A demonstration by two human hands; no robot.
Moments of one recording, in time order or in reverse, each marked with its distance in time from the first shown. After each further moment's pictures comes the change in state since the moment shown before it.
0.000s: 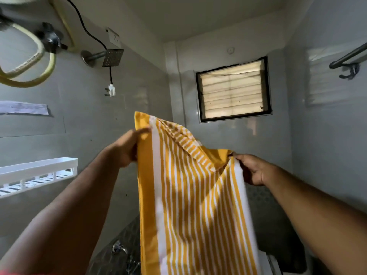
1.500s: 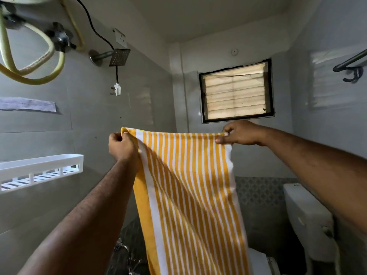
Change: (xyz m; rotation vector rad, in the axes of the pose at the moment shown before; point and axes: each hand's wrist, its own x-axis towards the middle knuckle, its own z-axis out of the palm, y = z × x) left_hand 0.022 -0.036 0.000 -0.243 0.863 0.371; right_hand -0.047 -0.110 0.028 -1.190 0.111 -0.622
